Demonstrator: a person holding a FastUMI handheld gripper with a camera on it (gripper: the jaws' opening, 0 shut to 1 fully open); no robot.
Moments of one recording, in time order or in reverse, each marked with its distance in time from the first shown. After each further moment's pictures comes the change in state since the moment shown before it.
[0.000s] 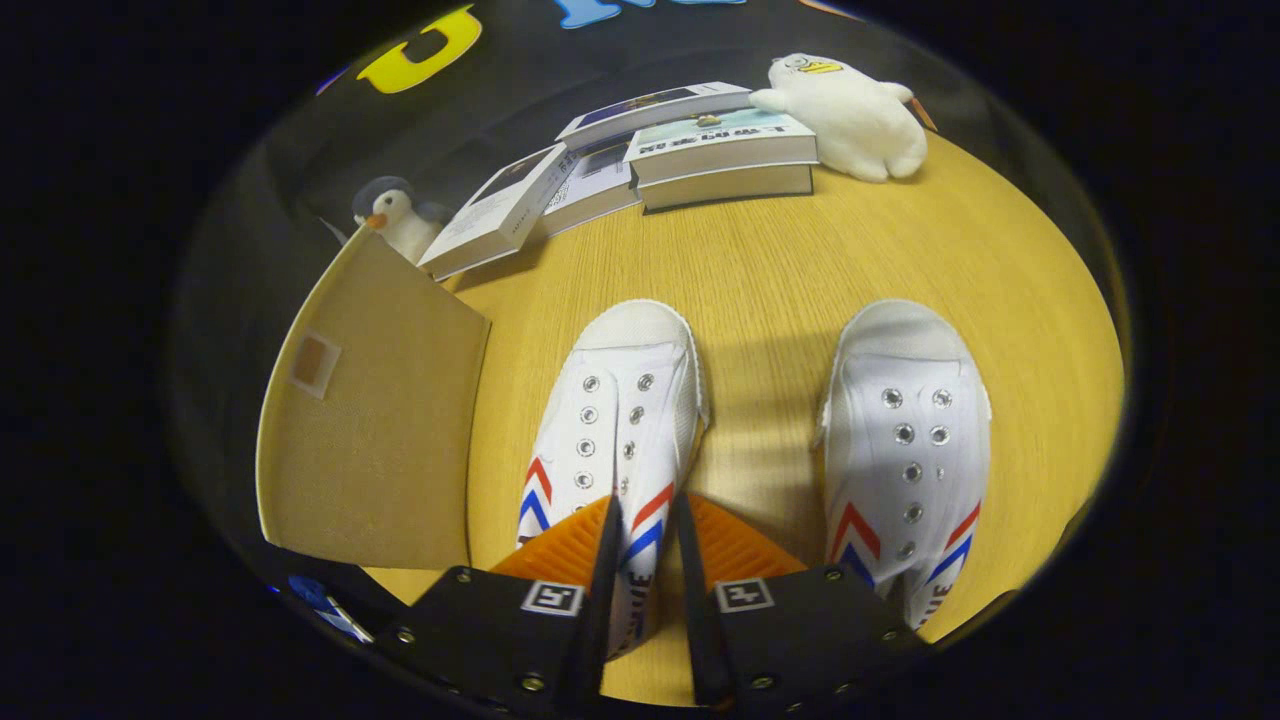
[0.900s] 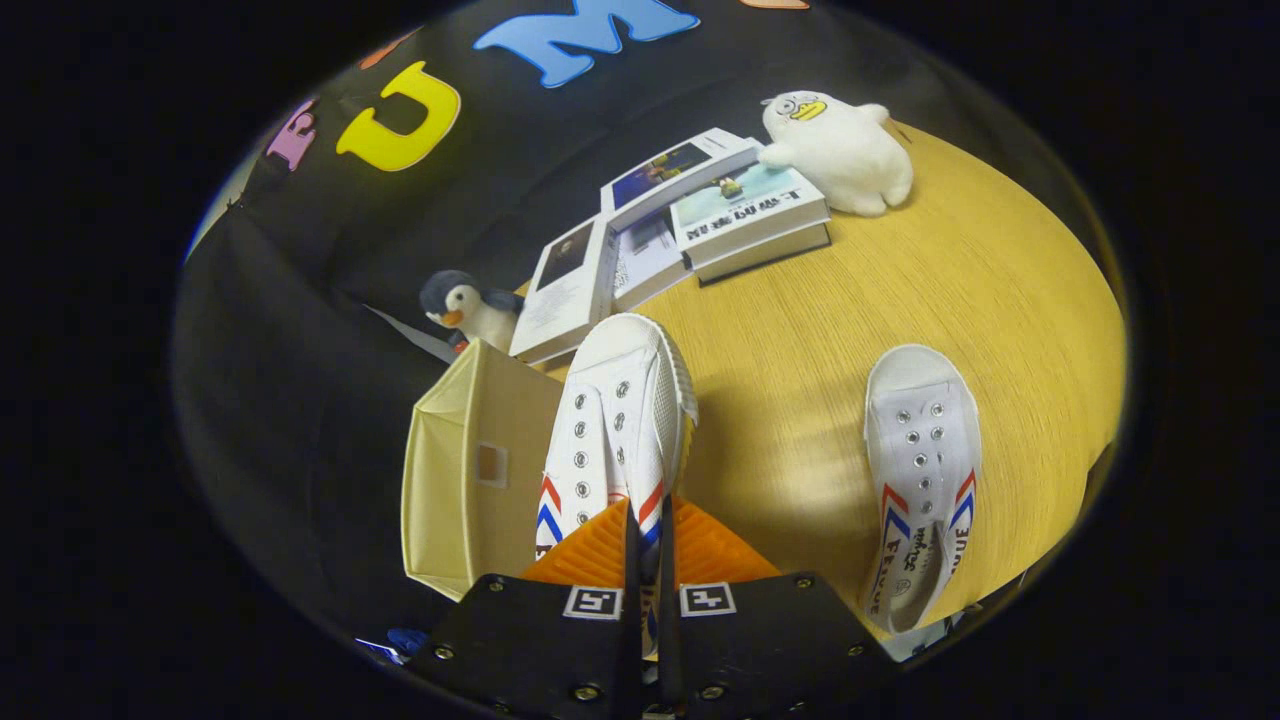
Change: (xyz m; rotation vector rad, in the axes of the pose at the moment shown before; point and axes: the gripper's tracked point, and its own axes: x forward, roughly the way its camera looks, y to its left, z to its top) arm -0.096 0.089 0.055 0.119 -0.116 0.180
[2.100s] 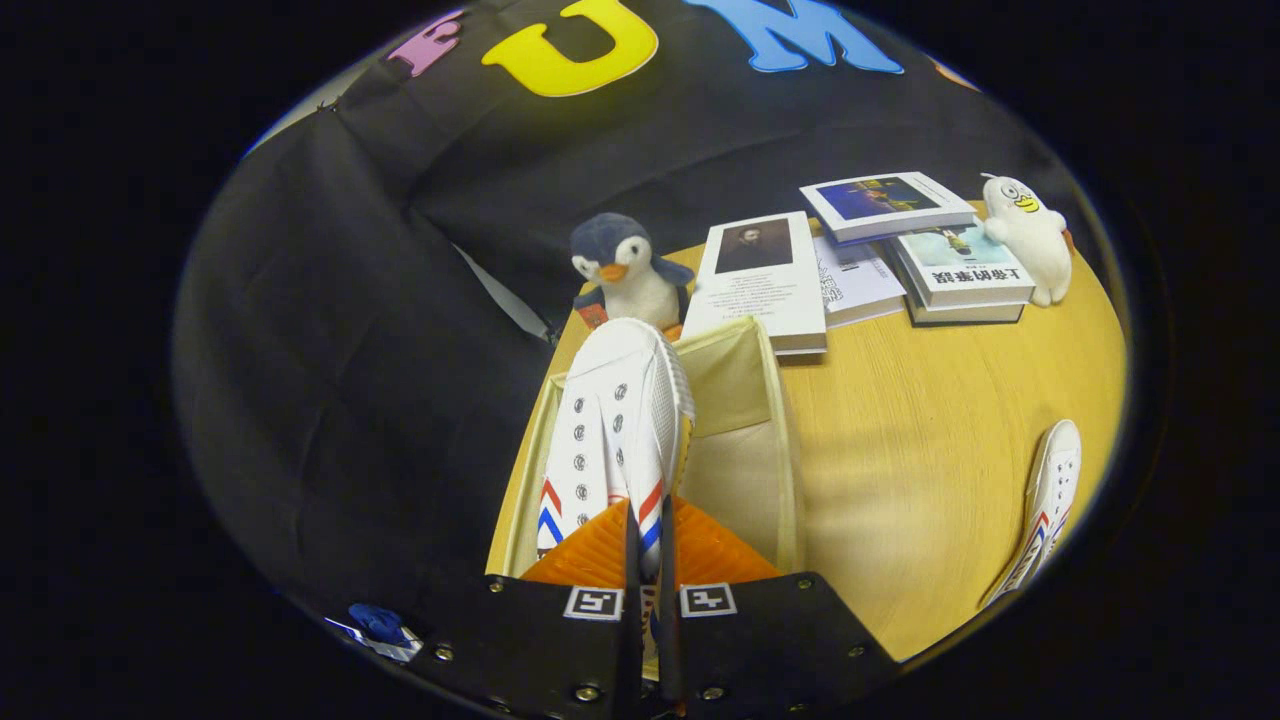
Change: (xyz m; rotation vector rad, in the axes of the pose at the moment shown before) arm 0.092 0.173 -0.028 -0.255 0.029 0.028
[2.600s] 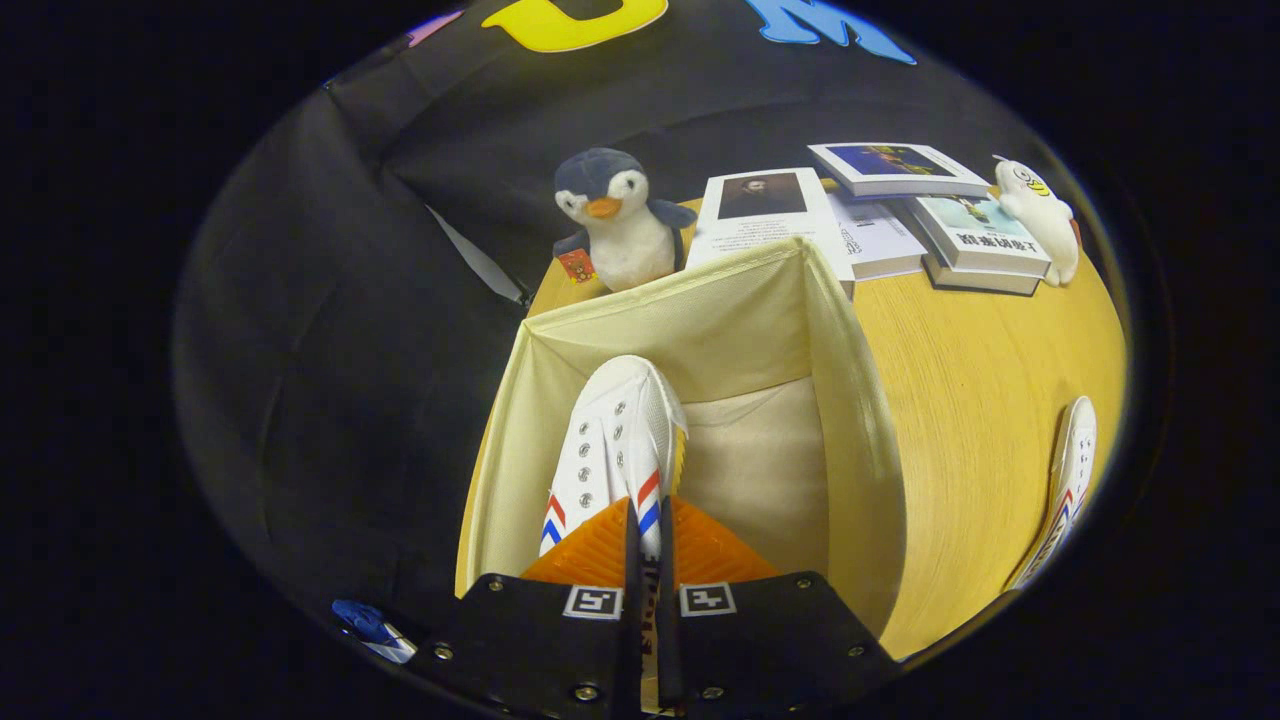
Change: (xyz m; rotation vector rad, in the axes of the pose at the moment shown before) arm 0.048 0.015 -0.035 0.020 0.062 -0.071
